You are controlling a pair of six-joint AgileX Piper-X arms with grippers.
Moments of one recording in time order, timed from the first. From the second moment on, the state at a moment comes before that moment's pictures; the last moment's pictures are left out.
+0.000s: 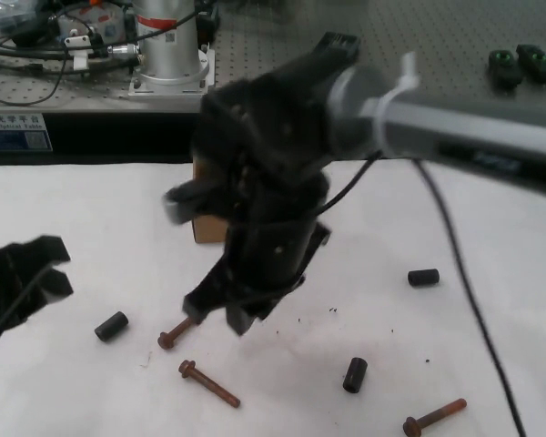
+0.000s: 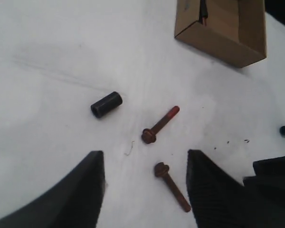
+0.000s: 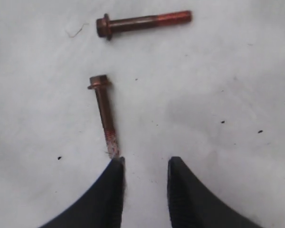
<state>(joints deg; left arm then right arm) -8.4 57.5 -35.2 28.9 13.5 -37.4 50.2 111.6 -91.1 62.3 -5.6 5.1</state>
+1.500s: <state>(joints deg) -21.2 73.0 -35.2 17.6 21.2 -53.7 42.2 99.8 -58.9 45.2 -3.4 47.7</state>
